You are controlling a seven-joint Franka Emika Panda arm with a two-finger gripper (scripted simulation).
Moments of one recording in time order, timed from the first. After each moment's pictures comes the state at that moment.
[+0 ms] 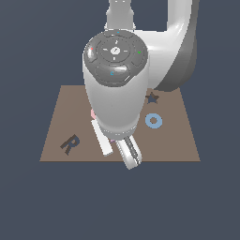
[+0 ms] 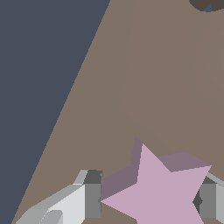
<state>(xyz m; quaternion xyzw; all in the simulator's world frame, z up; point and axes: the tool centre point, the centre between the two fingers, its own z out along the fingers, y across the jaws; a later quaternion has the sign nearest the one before) 0.079 -0.005 0.033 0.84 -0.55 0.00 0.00</state>
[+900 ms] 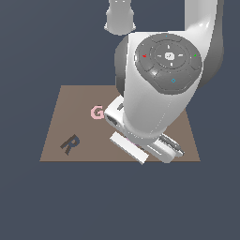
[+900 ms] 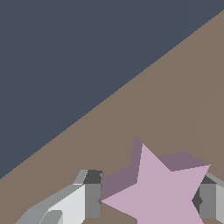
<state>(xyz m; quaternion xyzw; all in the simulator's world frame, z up) 0.091 0.049 0.035 0.95 -0.32 0.00 0.00</state>
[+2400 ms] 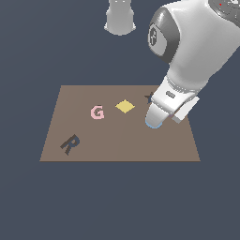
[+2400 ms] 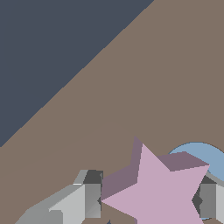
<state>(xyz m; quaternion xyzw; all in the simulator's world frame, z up) -0.016 0.155 0.039 0.92 0.39 0.00 0.00</state>
